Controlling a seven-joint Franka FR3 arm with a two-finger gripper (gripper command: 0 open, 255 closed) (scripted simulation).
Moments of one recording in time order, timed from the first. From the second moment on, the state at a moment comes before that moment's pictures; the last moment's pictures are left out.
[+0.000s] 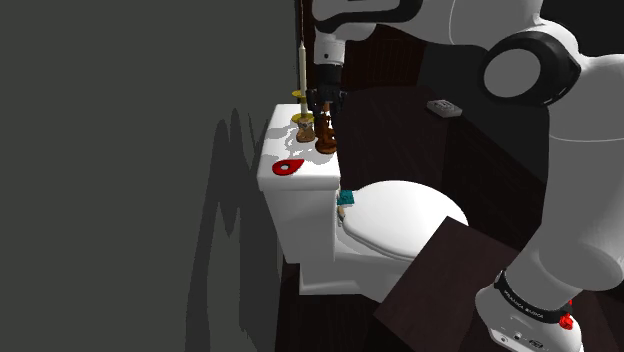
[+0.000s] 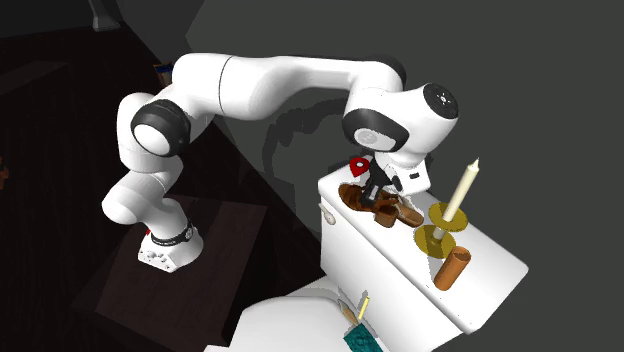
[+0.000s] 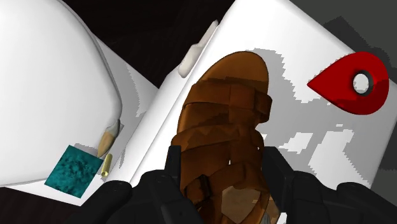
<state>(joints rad) -0.07 0.42 0.01 -1.25 0.27 1.42 0.19</state>
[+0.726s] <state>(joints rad) -0.07 0.43 0.01 -1.19 0.27 1.38 0.20</state>
